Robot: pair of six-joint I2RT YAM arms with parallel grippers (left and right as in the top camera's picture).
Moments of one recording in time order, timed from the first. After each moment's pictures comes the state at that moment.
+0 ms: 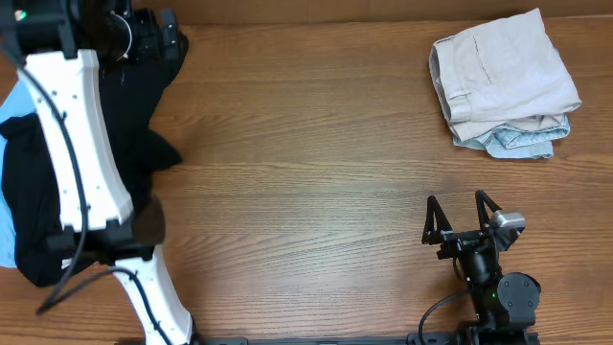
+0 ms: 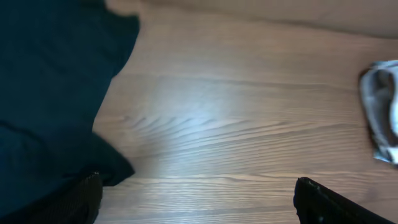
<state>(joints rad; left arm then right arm) 0.10 2.15 2.84 -1.68 0.25 -0.08 0.02 0.01 0.02 -0.02 -0.17 0.25</state>
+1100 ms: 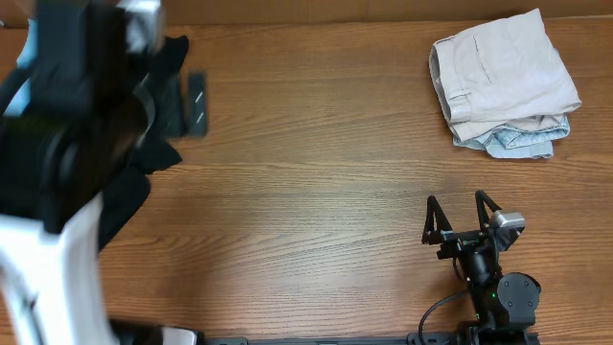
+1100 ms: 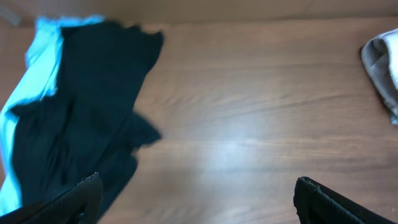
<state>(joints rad) -0.17 1.57 2.41 -1.68 -0.10 -0.14 0.02 0.01 0.02 -0.02 -0.17 0.25</state>
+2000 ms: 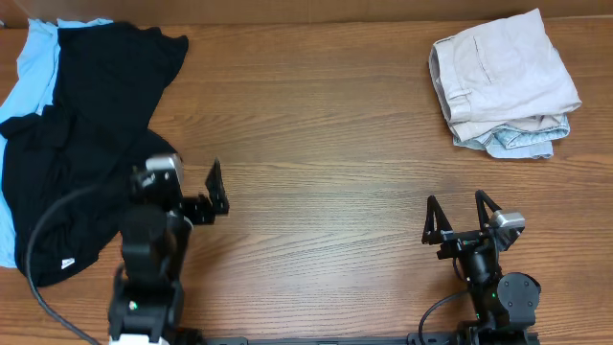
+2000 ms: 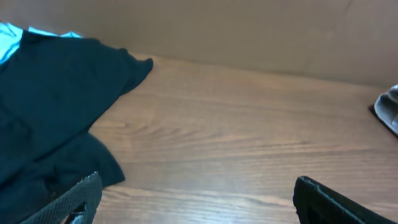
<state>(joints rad) -0.07 0.64 0.40 -0.07 -0.01 -0.19 0.02 0.01 0.02 -0.02 -0.17 0.25</state>
